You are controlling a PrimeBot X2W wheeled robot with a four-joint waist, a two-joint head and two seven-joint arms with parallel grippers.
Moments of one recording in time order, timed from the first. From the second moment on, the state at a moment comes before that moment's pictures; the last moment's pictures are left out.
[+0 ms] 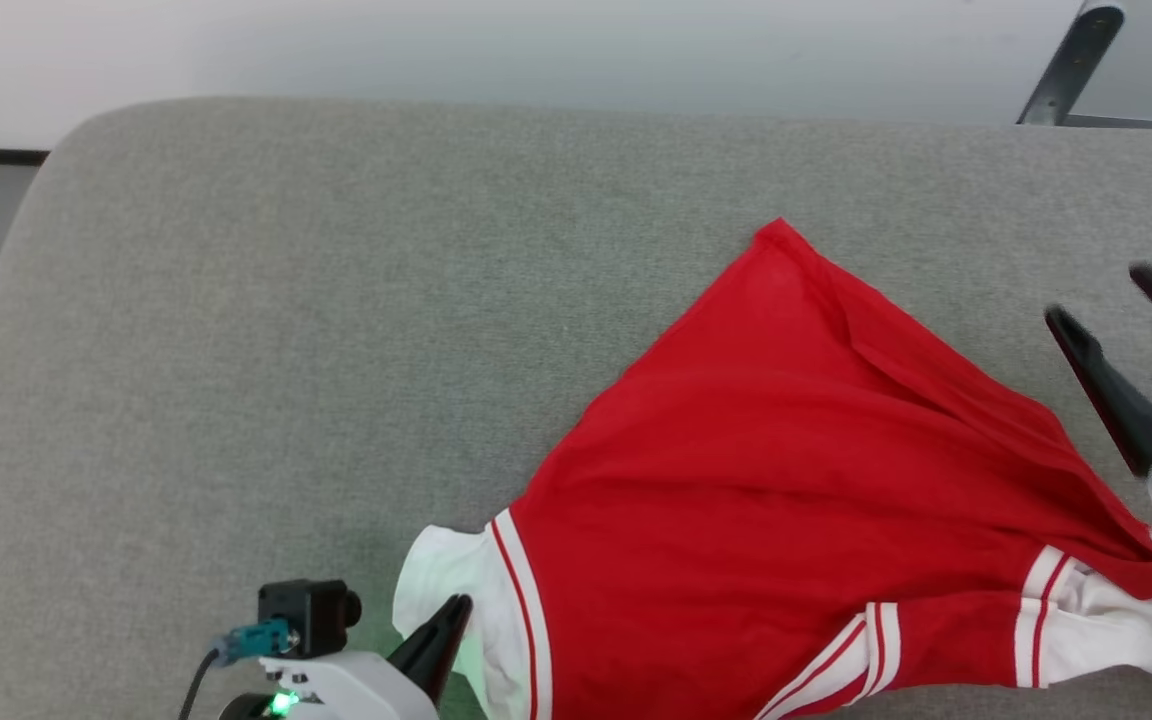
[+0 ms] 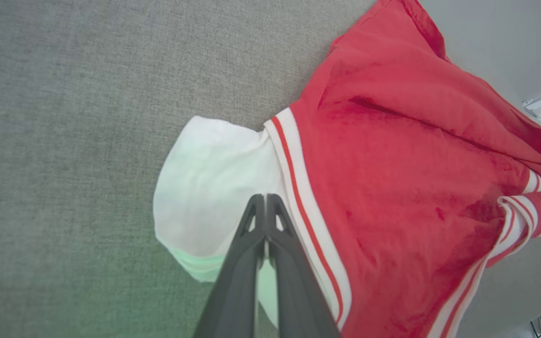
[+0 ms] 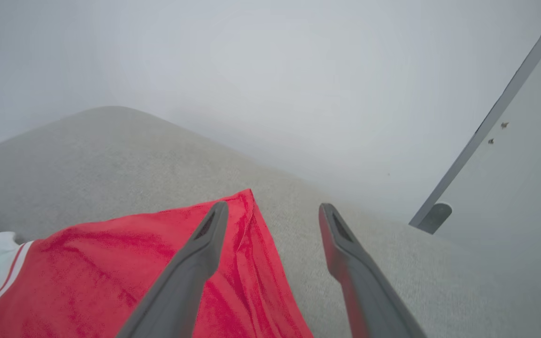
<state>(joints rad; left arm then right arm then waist) -0.17 0.57 -0.73 -0.04 -1.05 0.29 -0.03 -0.26 -0.68 0.17 -0.24 0.63 0.13 0.26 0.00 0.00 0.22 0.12</state>
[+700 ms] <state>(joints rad) -0.34 0.39 -0.86 0.11 -0.99 0.17 0.00 -0.99 -0.71 0.75 0.43 0.85 0.13 0.58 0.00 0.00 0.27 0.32</state>
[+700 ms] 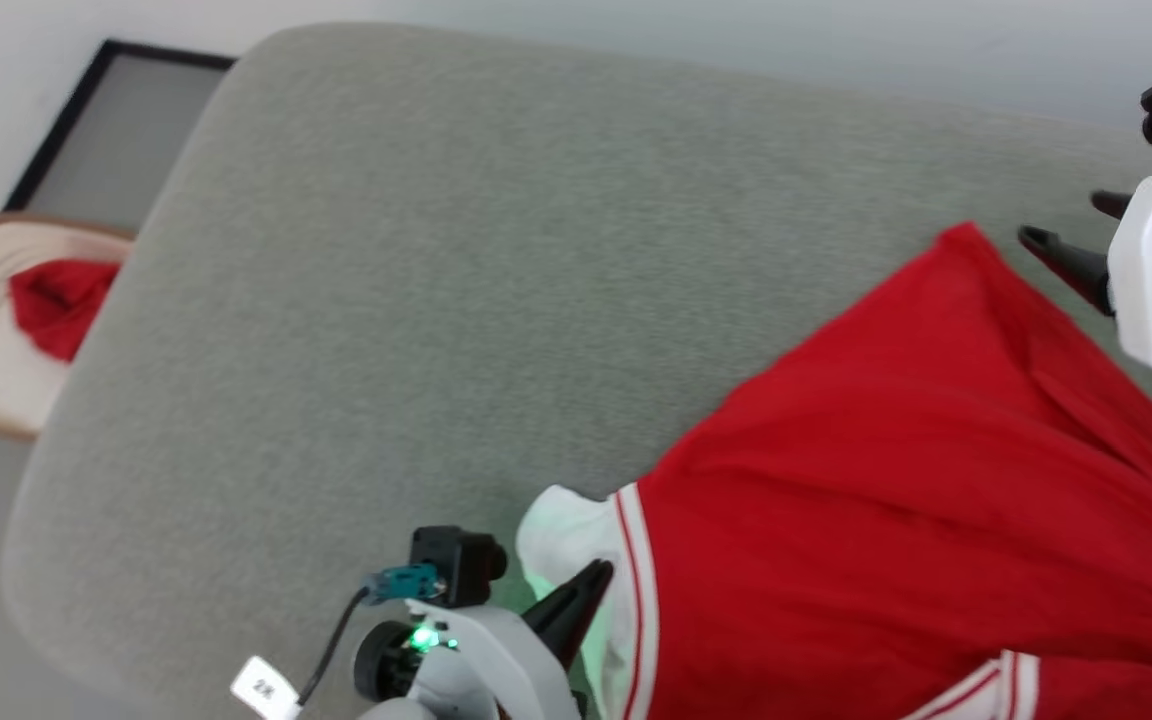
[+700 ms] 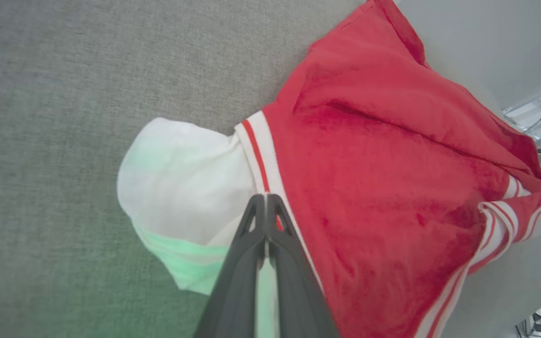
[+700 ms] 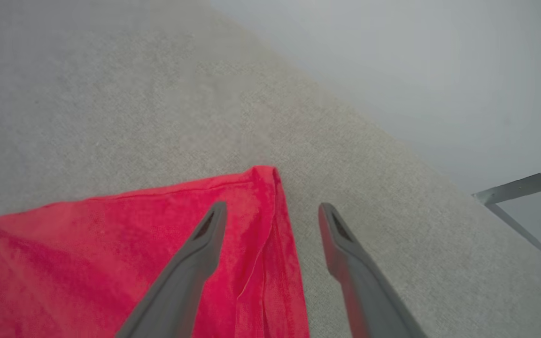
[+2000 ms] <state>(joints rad) -0.46 0.39 -0.86 0.21 -0.98 0.10 0.02 -1.29 -0.59 0.94 0.85 0.97 0.13 0.71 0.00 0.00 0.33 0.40</state>
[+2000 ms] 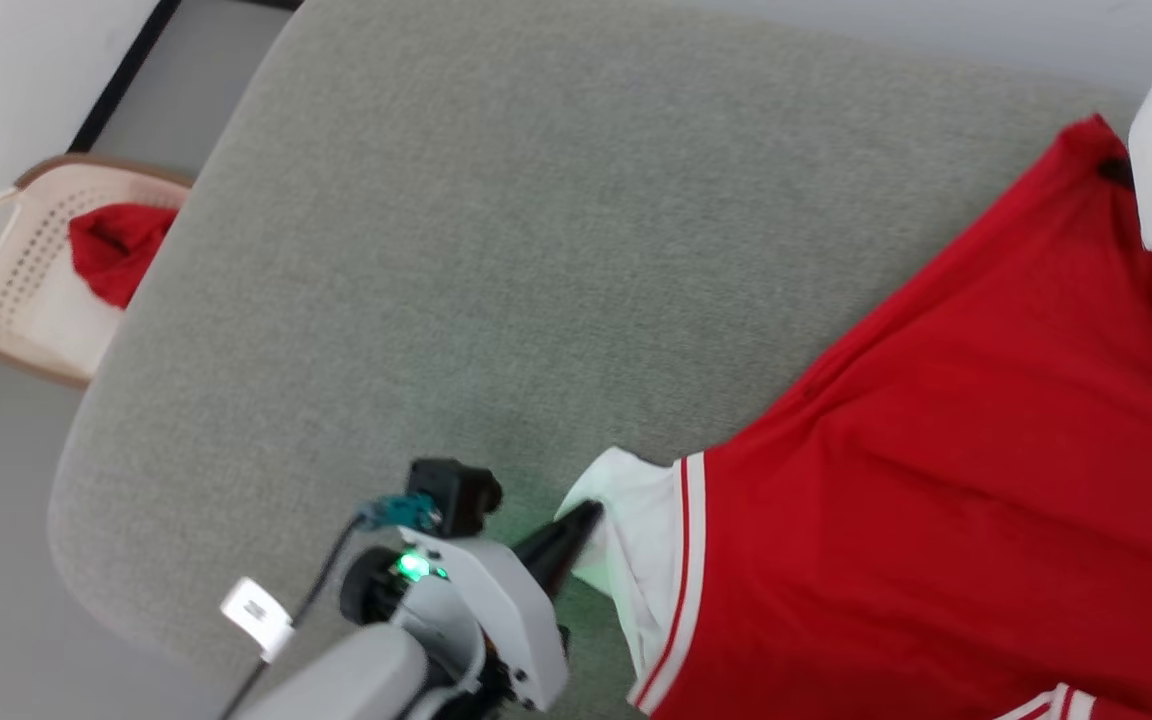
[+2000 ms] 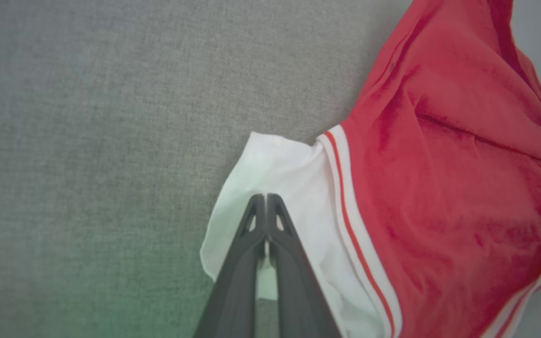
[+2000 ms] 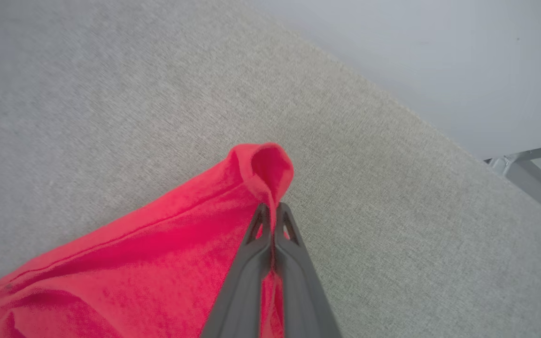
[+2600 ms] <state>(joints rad) -0.93 0.70 -0.74 0.09 -0.90 0.16 0.41 -1.38 -0.53 0.91 0.86 0.98 0.13 0.33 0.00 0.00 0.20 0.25</state>
